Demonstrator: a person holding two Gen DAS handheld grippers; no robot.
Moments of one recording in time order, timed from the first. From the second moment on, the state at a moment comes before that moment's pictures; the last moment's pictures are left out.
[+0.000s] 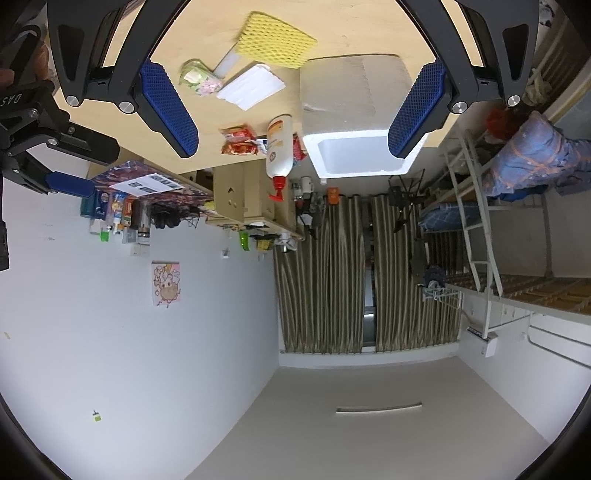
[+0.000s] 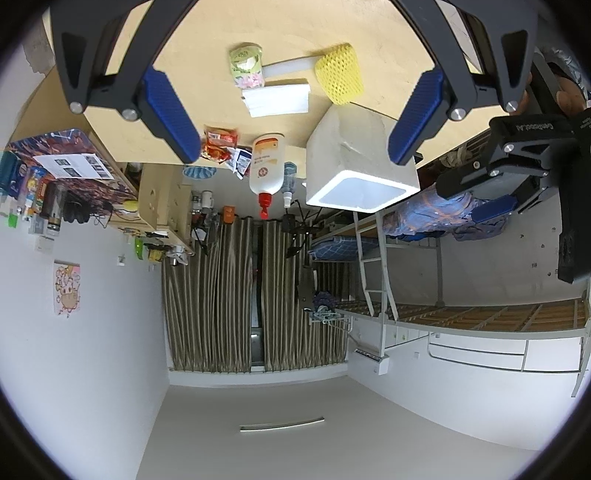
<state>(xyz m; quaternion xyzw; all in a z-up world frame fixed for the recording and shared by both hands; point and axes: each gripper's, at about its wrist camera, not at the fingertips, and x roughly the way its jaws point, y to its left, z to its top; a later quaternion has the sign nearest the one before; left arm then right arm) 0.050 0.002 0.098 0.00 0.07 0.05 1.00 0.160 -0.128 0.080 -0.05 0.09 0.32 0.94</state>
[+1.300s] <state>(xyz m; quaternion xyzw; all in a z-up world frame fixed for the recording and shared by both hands) 0.091 -0.006 0.012 -0.03 0.14 0.00 0.99 0.179 -0.142 0.035 -0.04 0.15 0.28 0.95</state>
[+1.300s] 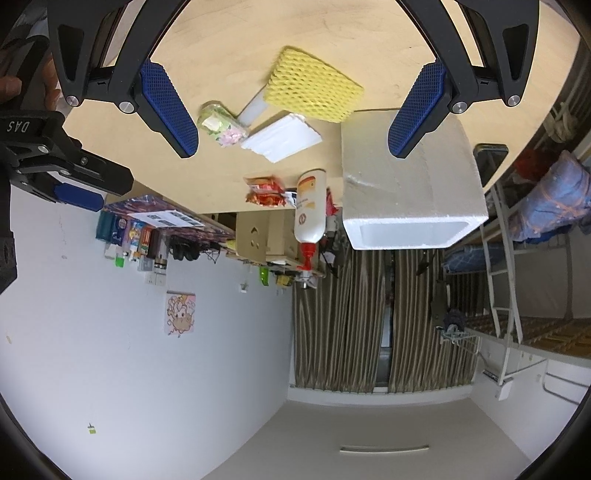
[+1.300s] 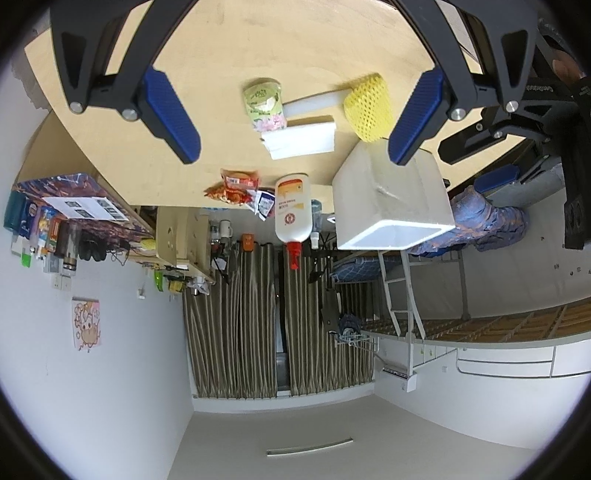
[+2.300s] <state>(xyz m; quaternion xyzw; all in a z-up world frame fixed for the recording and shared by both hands) 0.170 0.014 -0.053 -0.05 0.27 0.02 0.96 0.244 -0.129 -0.024 -0.05 0.26 0.26 0.93</state>
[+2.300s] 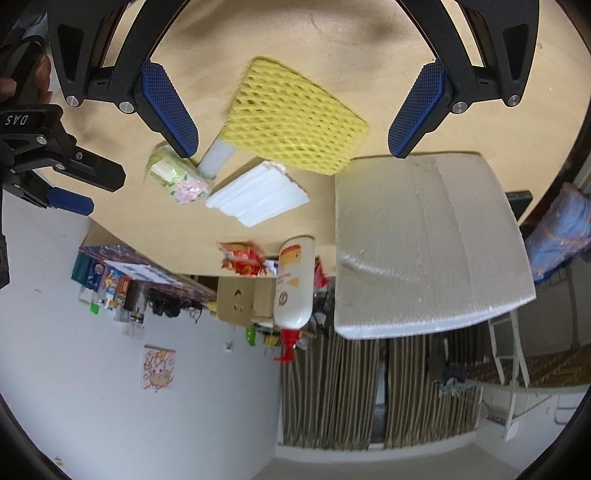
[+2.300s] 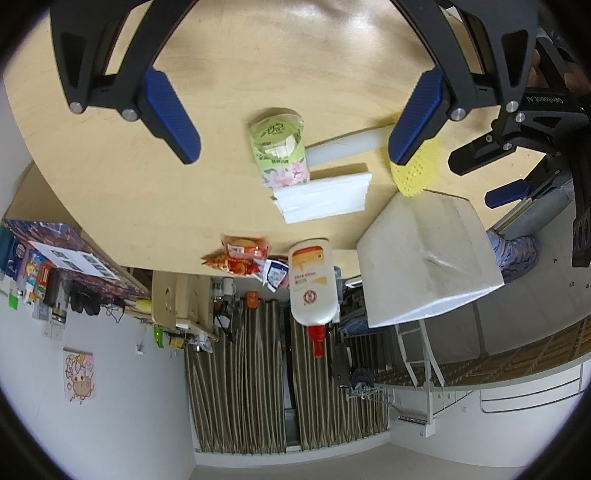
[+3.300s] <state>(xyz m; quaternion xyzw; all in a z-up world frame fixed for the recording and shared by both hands) 0.230 0.025 -0.104 -0.03 0.41 0.05 0.91 0.285 -0.110 -0.043 -0.08 0.31 0.28 0.91</state>
